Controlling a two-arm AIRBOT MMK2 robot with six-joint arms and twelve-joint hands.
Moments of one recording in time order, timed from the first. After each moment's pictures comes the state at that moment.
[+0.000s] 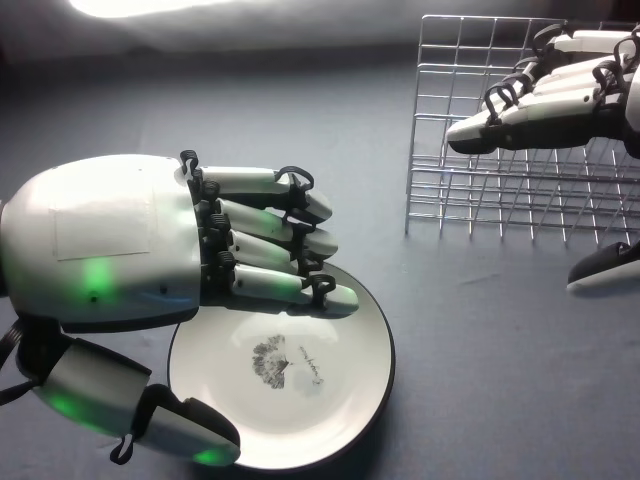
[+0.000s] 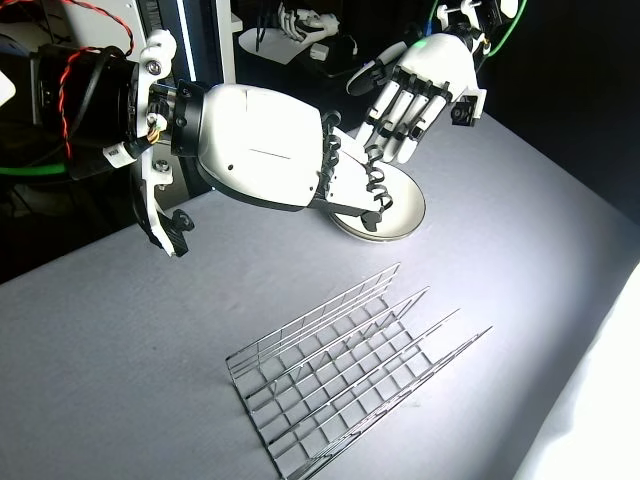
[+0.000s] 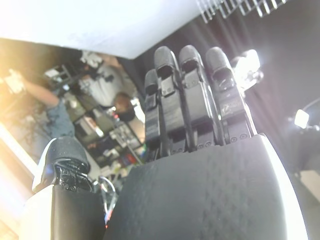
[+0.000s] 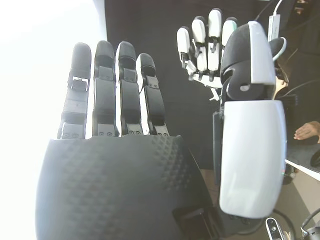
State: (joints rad) left arm 0.55 -0.77 1.00 1.03 -0.95 0.28; right arm -0.37 -0.62 0.80 -0.67 0.49 -0.25
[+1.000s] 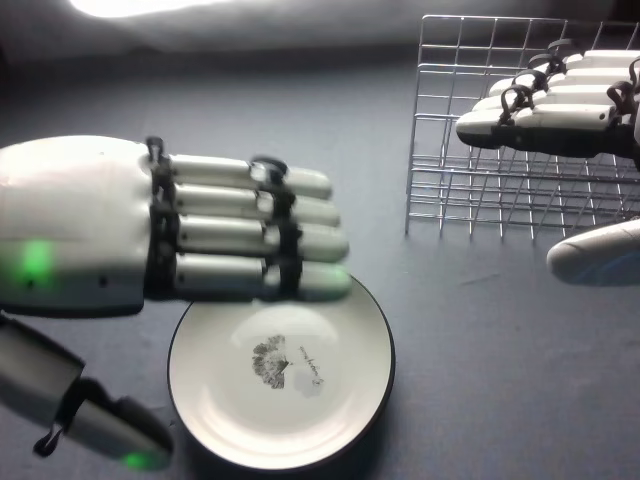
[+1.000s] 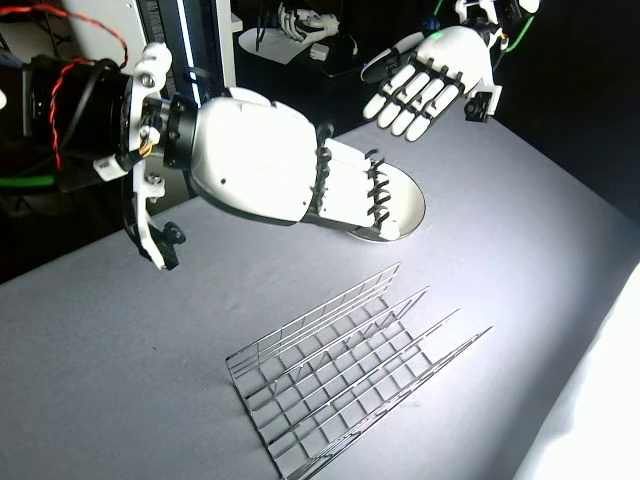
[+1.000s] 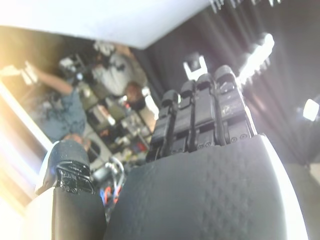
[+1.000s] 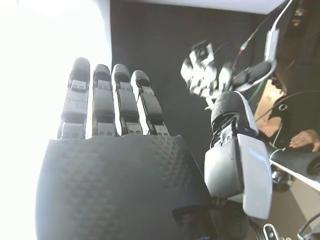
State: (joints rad) left arm 0.47 -0.79 1.13 1.28 -1.12 0.11; right arm -0.40 -0.62 0.82 -0.68 0.50 -0.25
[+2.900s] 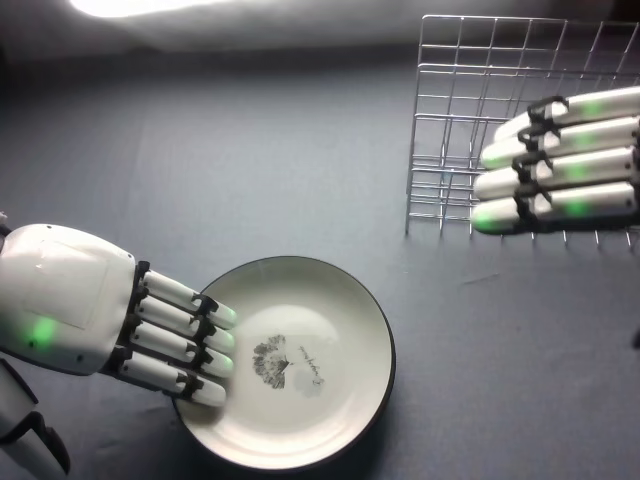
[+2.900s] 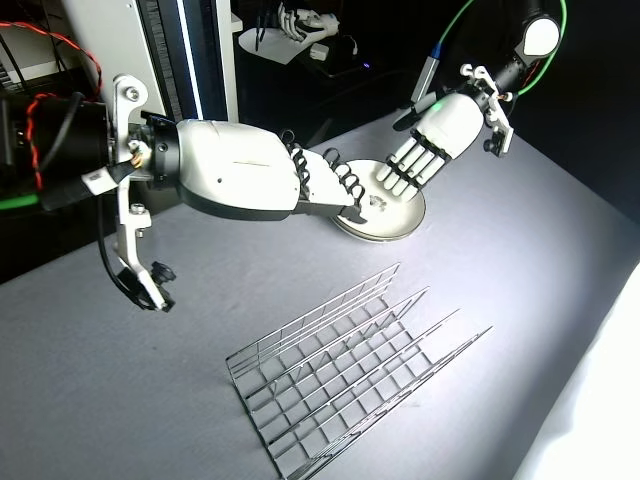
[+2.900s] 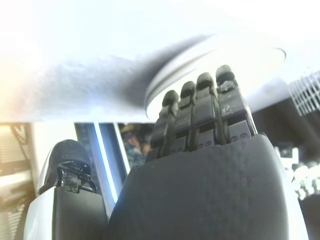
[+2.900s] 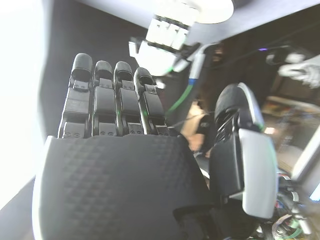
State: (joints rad) left arm 0.56 -0.99 1.44 1.73 -1.09 0.03; right arm -0.45 -0.68 1.00 -1.09 0.80 -0.26
